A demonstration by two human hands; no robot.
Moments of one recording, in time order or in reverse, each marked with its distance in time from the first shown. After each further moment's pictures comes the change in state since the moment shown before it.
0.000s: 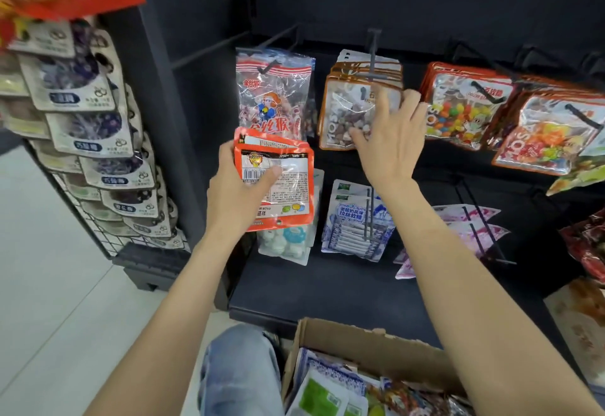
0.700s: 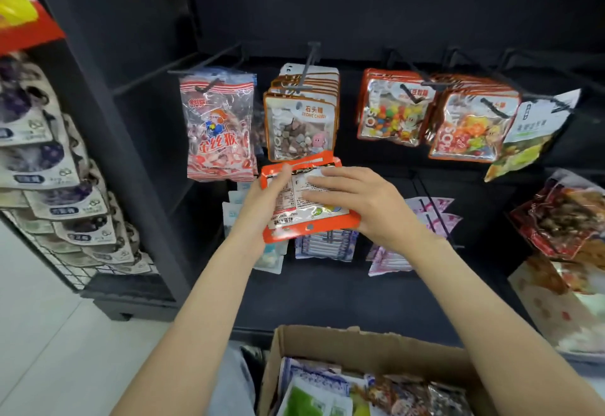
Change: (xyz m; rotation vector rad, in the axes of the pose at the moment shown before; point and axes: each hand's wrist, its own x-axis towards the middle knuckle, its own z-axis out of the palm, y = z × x) left_hand -0.025 0.046 0.077 -0.652 -0.402 -0.431; right_hand -0.065 0.085 -0.047 0.463 -0.125 -0.804
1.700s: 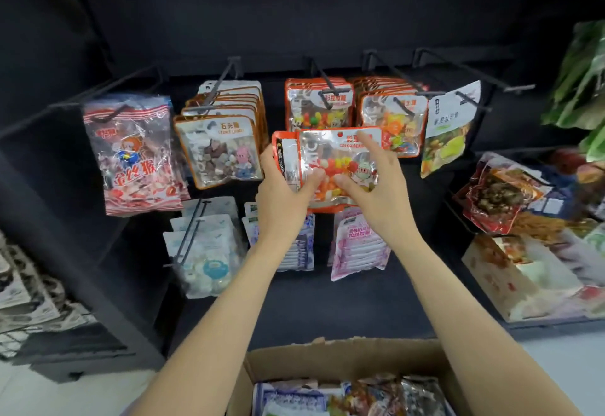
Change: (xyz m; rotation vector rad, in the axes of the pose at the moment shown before) left_hand 0.012 -0.020 0.123 0.642 0.058 0.574; right_hand -0.051 0.030 -0.051 0.417 0.364 0.998
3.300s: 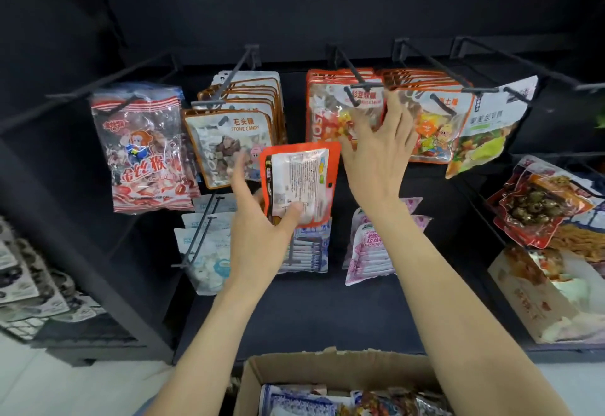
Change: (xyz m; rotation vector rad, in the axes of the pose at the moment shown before) left_hand -0.017 -0.028 -0.033 -0.121 0.067 -0.001; right_hand 0.078 0.021 0.062 -0.791 0.384 -0.239
